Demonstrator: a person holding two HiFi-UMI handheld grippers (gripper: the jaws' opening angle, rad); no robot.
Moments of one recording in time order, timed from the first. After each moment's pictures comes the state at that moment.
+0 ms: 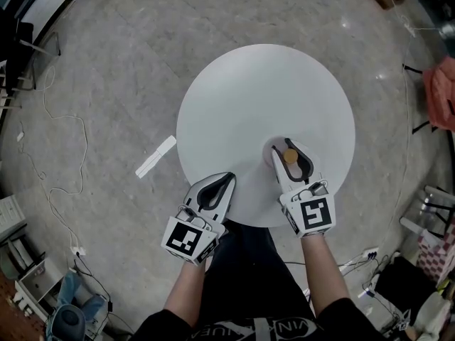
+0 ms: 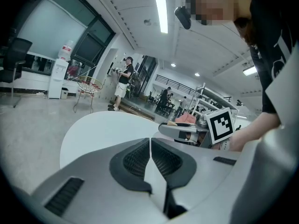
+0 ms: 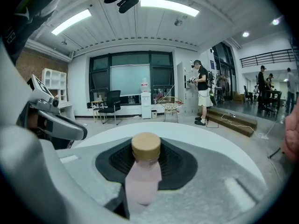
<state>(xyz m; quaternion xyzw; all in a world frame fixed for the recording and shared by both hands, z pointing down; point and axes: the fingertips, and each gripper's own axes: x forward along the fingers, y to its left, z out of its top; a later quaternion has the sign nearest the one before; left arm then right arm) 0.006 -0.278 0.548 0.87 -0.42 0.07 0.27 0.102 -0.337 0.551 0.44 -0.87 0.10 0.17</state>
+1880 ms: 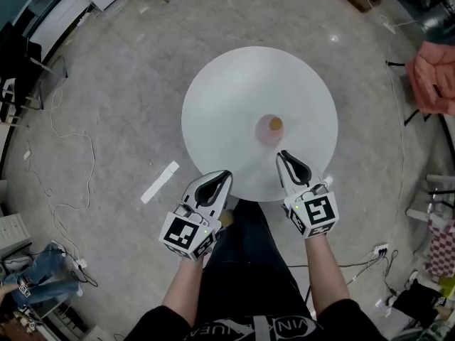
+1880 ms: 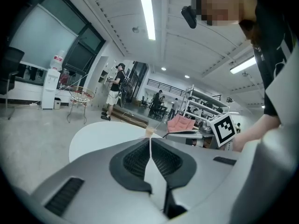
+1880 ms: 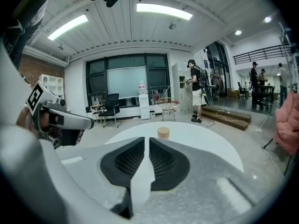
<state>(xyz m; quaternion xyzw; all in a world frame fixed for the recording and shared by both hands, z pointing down) 0.001 -0.208 0.495 0.89 -0.39 0.05 0.22 0.120 -0.238 0.517 0.47 -0.86 0.14 0.15</state>
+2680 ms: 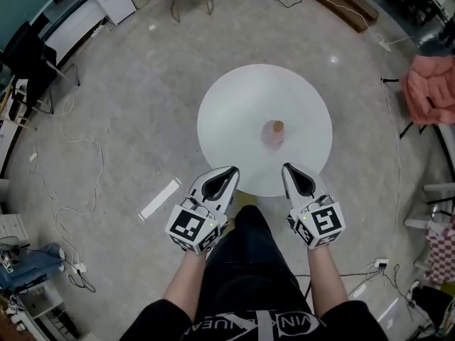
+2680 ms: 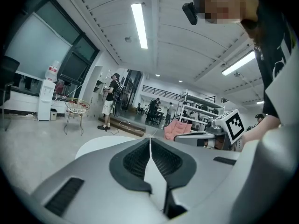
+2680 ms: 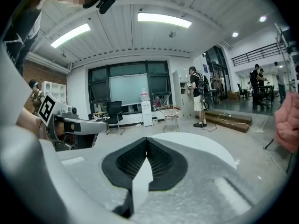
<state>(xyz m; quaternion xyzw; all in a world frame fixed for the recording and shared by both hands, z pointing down) -0.008 -0.189 0.427 0.91 -0.38 0.02 0.17 0.105 -0.188 0.437 0.47 -0.87 0.13 0.11</state>
